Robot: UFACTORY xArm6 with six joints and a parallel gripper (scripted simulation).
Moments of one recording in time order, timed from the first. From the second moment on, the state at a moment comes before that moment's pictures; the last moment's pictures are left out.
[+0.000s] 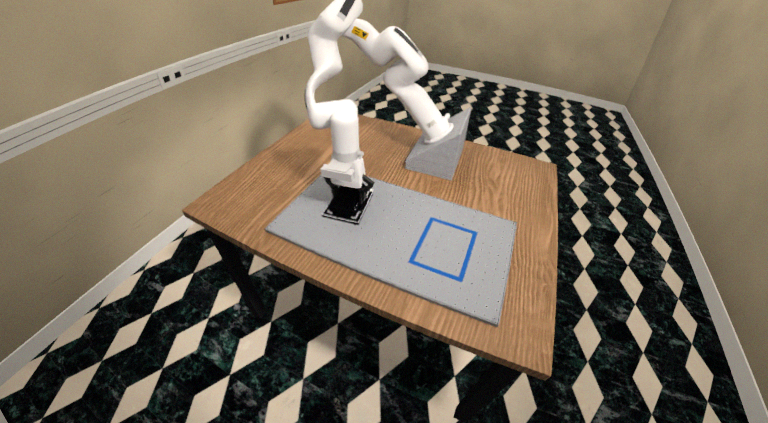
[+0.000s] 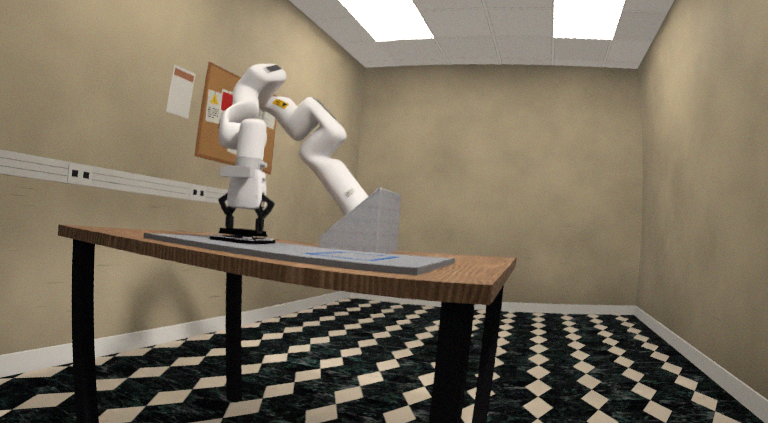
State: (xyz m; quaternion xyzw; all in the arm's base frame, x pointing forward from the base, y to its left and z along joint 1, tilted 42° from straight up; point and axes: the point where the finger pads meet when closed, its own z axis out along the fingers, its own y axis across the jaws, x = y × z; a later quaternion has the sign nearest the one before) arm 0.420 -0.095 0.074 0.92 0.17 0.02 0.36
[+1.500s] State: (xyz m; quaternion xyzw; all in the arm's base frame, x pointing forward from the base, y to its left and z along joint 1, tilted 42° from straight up) arm 0.421 -0.099 0.070 0.92 0.17 0.02 0.36
